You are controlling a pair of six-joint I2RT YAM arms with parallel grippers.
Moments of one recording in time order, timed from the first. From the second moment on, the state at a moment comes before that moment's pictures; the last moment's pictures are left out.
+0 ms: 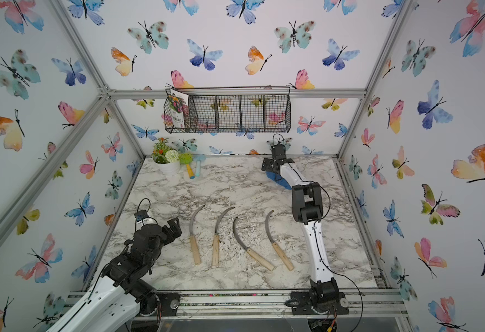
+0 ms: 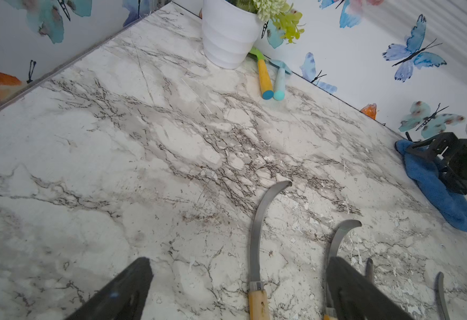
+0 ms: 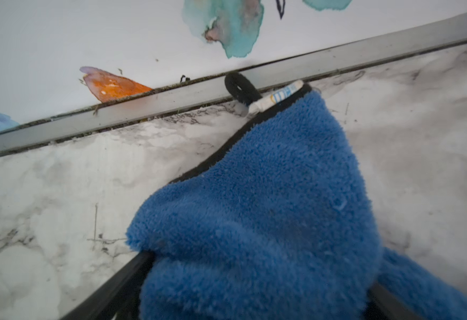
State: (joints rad) left arm -0.52 0.56 0.41 -0.44 -0.48 -0.71; right arm 0.26 2.61 2.24 -0.47 0.08 0.37
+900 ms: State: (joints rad) left arm -0.52 0.53 0.41 -0.44 -0.47 -0.71; right arm 0.27 2.34 1.78 -0.33 0.11 0.33
